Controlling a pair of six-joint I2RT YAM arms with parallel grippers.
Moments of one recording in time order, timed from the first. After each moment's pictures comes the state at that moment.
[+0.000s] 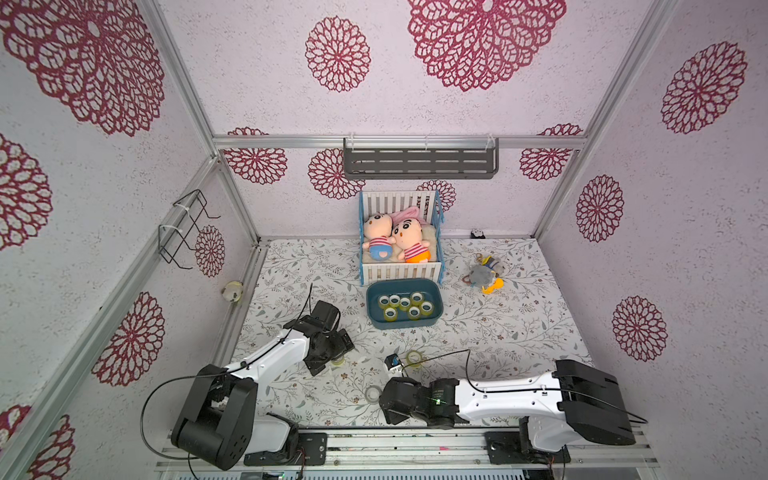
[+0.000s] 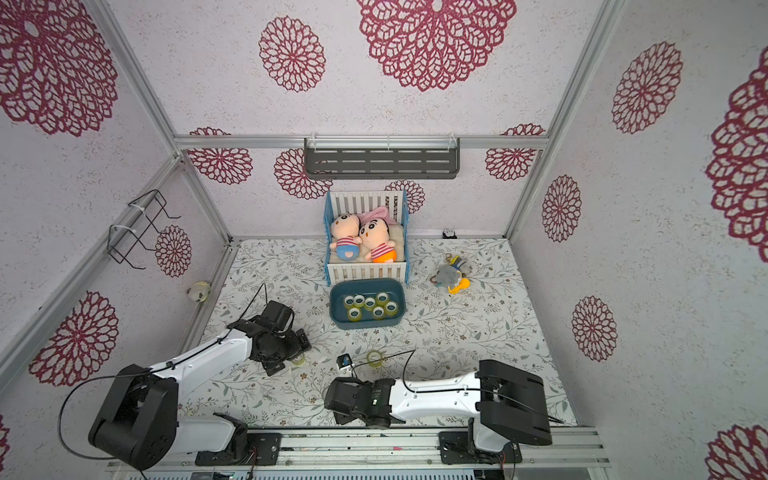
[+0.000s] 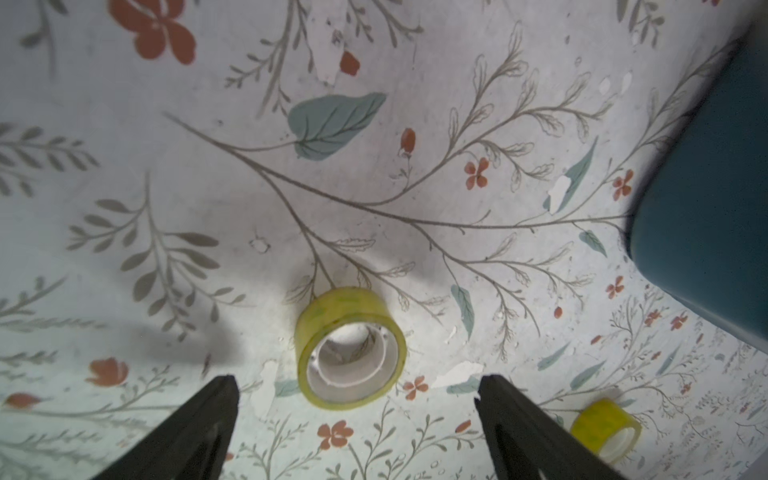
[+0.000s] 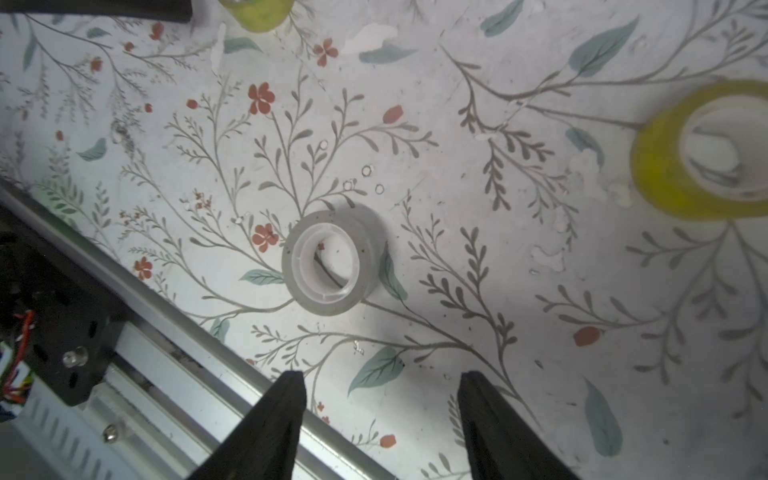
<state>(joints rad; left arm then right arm) -0.36 1.40 0.72 -0.62 0.11 -0.93 1.38 1.58 0.88 -0.38 0.25 0.92</state>
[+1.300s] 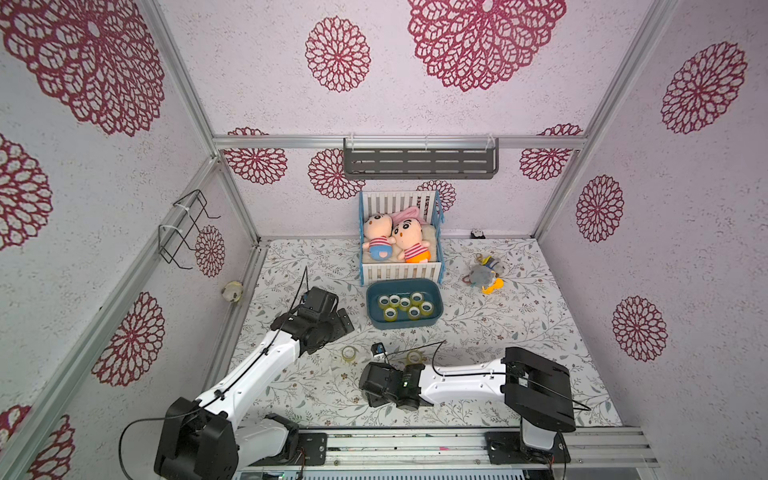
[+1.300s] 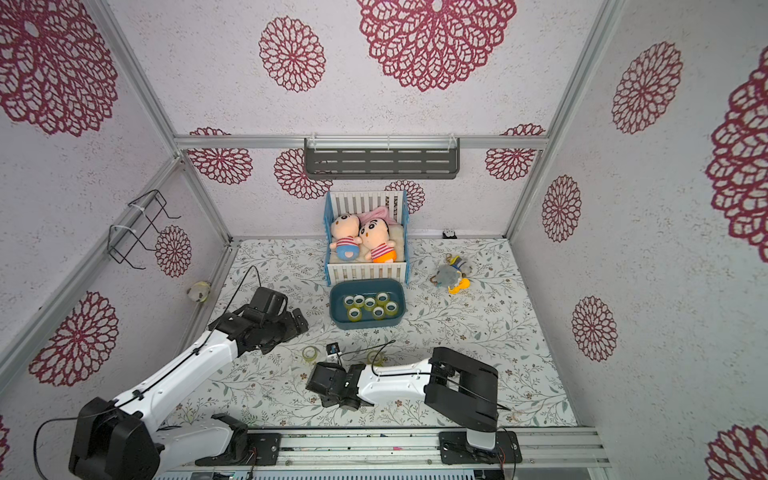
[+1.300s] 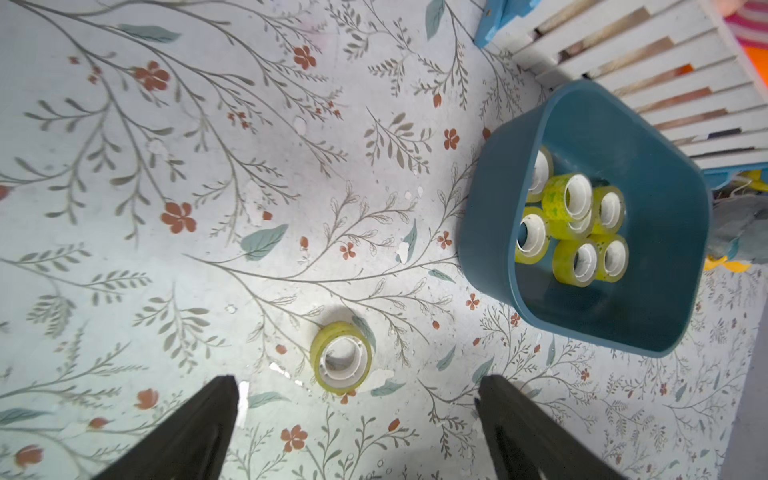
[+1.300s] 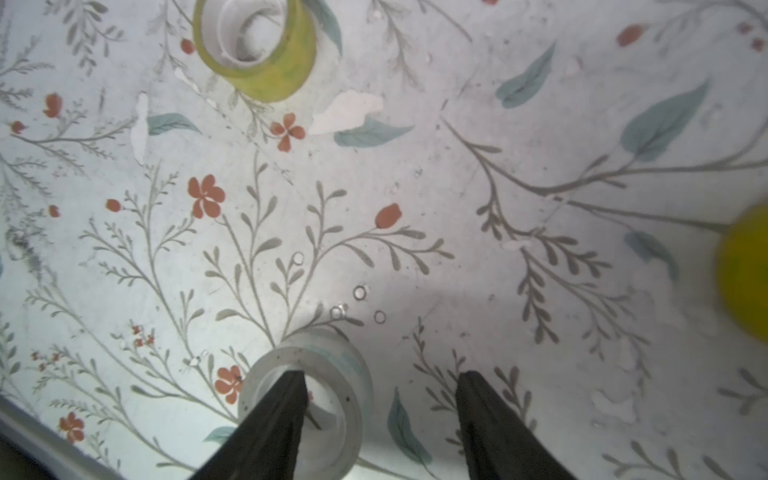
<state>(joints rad) -0.35 1.18 0.84 -0.71 -0.04 -0.83 1.29 1.81 1.08 -0.42 0.27 0.93</state>
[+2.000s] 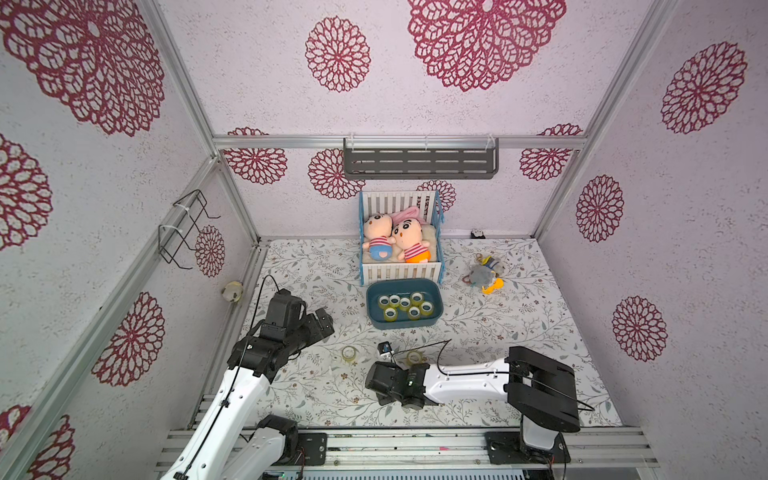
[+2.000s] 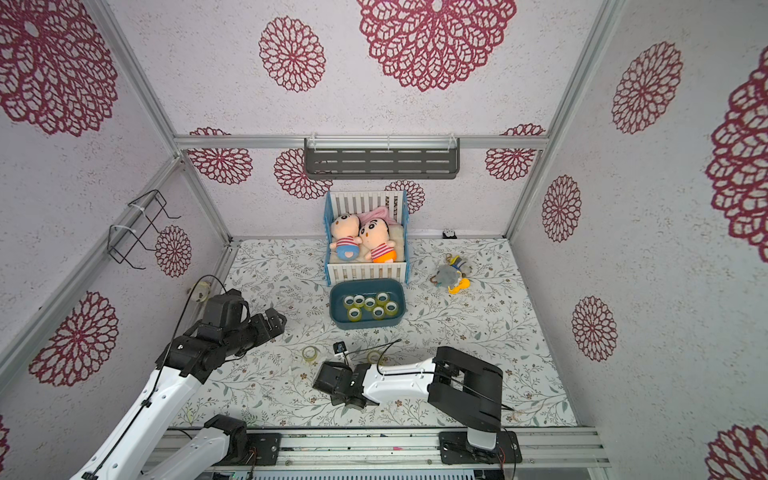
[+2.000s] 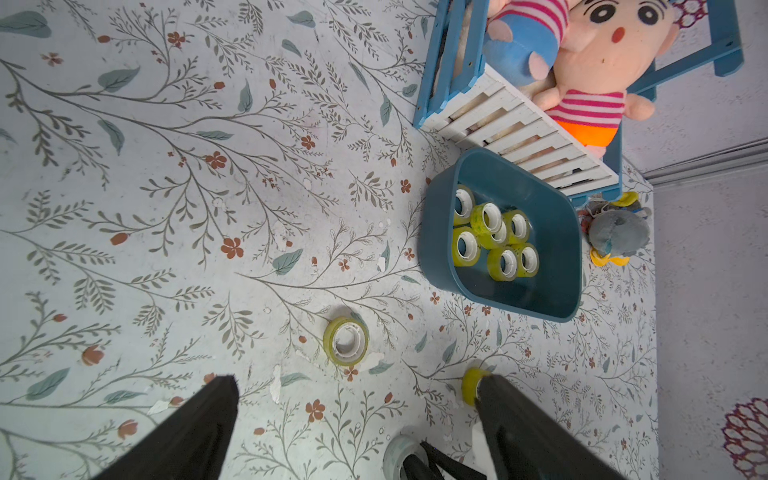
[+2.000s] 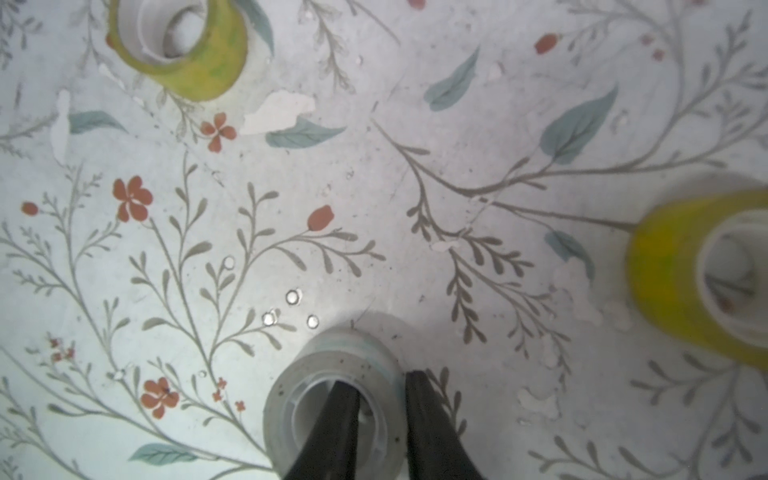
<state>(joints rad) -0.24 0.87 0.84 -0.80 0.02 -0.71 1.27 1.78 1.01 -0.39 0.29 0.89</state>
